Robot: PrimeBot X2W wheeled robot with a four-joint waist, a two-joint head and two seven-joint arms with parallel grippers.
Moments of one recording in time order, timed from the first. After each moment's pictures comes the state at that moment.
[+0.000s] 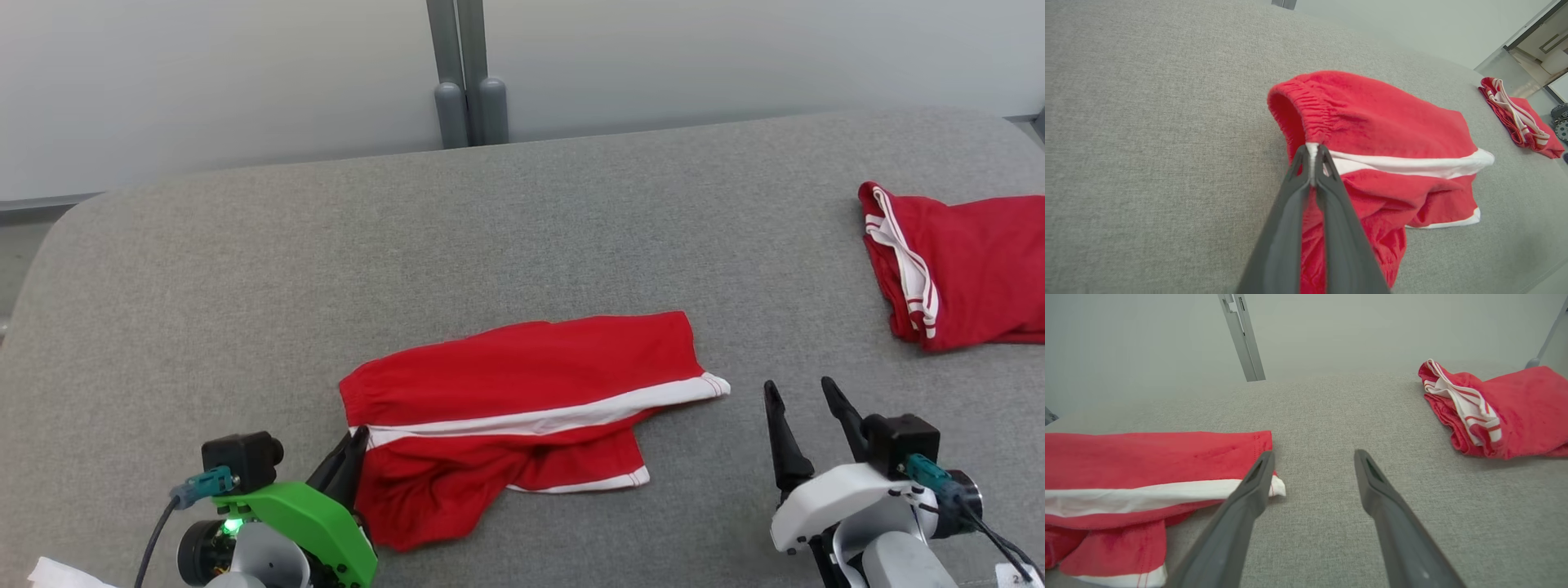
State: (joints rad) left arm -0.10 0.17 -0.26 0.28 -0.62 -0.10 0.12; right arm -0.12 -0.05 0.01 0.41 0.15 0.13 -0.25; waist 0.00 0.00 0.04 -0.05
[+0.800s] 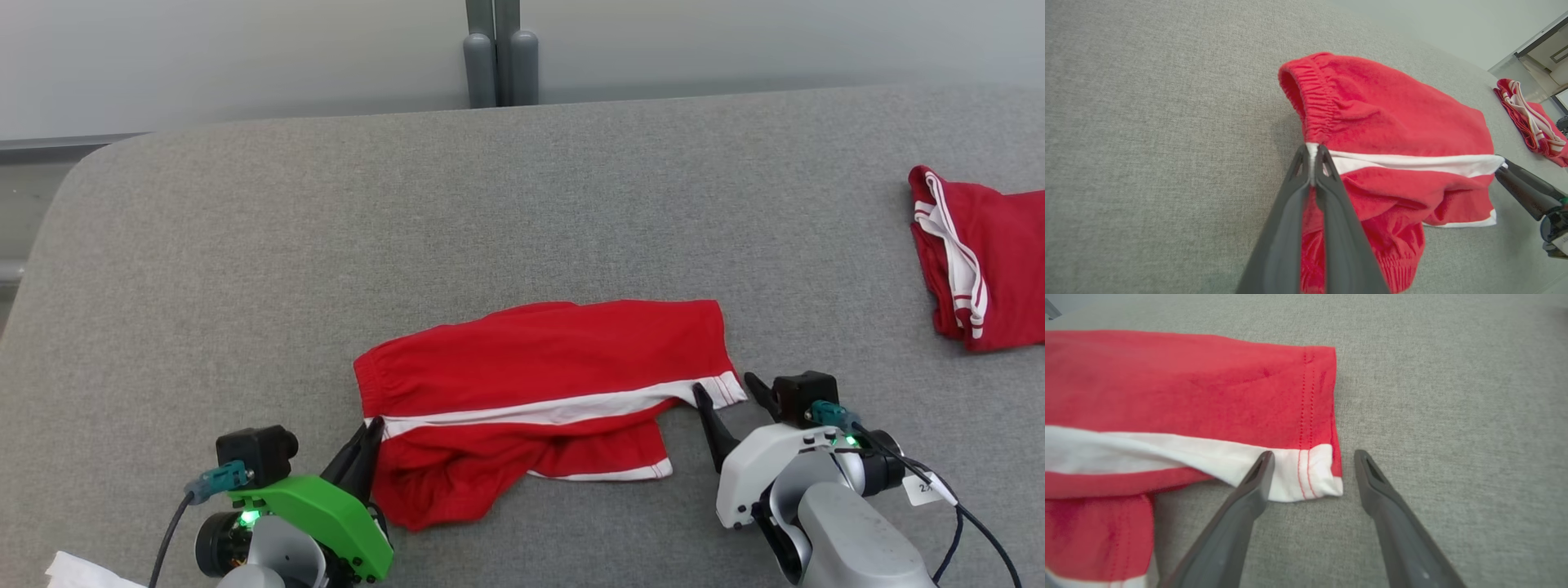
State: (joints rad) left arm -0.11 0.15 -0.28 0.29 -0.62 -0.10 0.10; right arm -0.43 -0.06 0.21 0.91 0.20 0.13 -0.26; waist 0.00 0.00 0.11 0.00
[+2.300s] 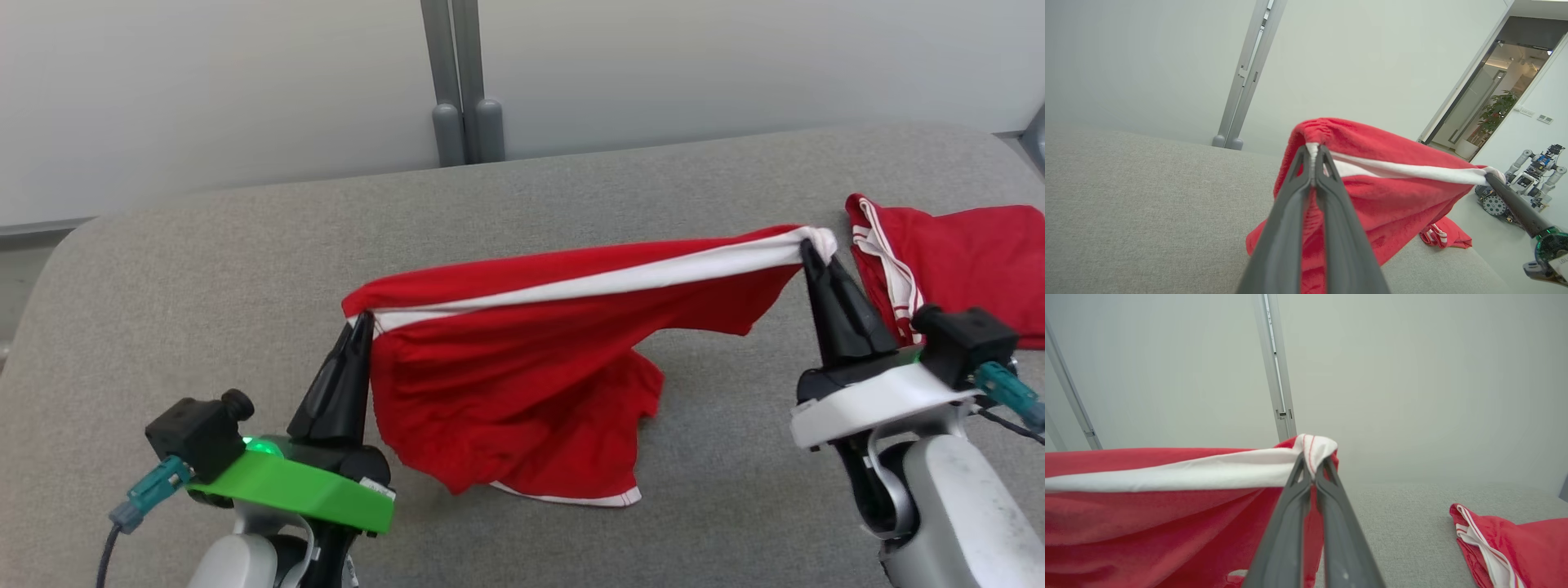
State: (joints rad) left arm -0.10 0.14 -0.27 0.00 -0.67 -0.11 -0.10; right arm -0.23 -0.16 0.12 0.15 0.31 0.13 -0.21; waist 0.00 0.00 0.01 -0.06
